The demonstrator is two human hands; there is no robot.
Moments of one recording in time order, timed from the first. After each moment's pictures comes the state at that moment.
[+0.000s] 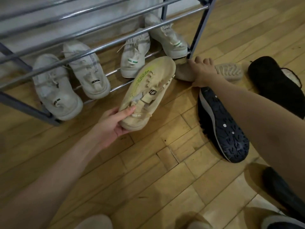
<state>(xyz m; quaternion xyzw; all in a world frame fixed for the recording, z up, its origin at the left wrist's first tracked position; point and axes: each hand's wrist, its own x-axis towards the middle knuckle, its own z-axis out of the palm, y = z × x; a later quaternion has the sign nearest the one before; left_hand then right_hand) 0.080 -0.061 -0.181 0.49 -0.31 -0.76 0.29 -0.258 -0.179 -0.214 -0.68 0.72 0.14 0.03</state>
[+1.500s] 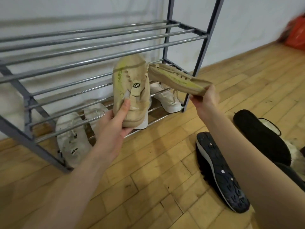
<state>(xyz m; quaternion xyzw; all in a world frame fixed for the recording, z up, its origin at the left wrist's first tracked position) 0.056 -0.094 -0.067 0.41 -0.35 -0.65 0.54 -0.192 -0.148 -0.065 -0.06 0.52 -0.73 0.44</state>
